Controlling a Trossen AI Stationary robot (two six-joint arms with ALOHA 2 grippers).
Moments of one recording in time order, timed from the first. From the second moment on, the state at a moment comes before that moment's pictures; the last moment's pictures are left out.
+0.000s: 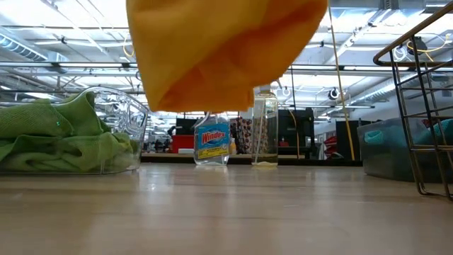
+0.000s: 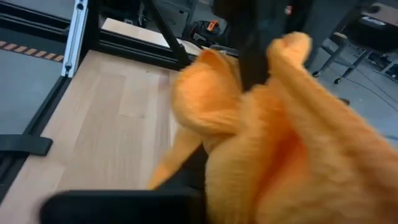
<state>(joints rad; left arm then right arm) -0.52 1.52 1.25 -0.35 -0.24 -0.07 0.63 1.92 1.42 -0.02 0.81 0.08</state>
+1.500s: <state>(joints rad) -0.78 1.52 1.07 -0.23 -0.85 -0.50 0.95 1.93 2.06 -1.57 0.31 1.26</state>
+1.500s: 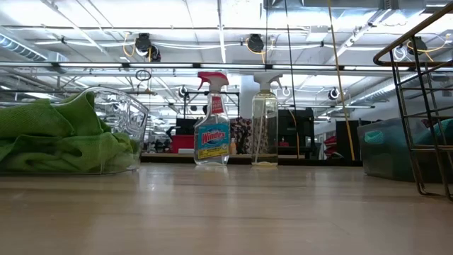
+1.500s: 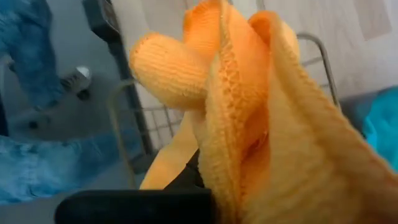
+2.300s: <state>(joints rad) -0.77 1.52 1.07 -0.18 -0.84 -0.46 0.79 1.93 1.66 -1.50 -0.08 1.17</state>
